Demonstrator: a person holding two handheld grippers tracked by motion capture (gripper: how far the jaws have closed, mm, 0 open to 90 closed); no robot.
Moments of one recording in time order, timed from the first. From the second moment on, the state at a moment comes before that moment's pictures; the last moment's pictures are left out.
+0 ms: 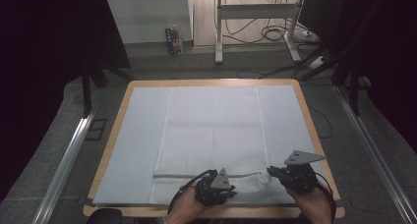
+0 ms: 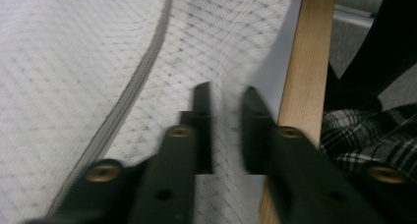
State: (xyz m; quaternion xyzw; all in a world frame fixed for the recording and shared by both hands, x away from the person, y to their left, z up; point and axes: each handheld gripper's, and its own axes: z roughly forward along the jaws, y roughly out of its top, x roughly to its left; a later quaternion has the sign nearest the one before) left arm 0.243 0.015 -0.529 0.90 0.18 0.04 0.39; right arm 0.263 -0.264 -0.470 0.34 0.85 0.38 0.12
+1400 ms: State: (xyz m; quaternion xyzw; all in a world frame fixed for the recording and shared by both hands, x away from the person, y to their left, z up) left arm 0.248 0.016 -0.532 0.89 0.19 0.01 0.41; right arm 0.258 -0.270 -0.504 0.41 0.82 0.39 -0.11
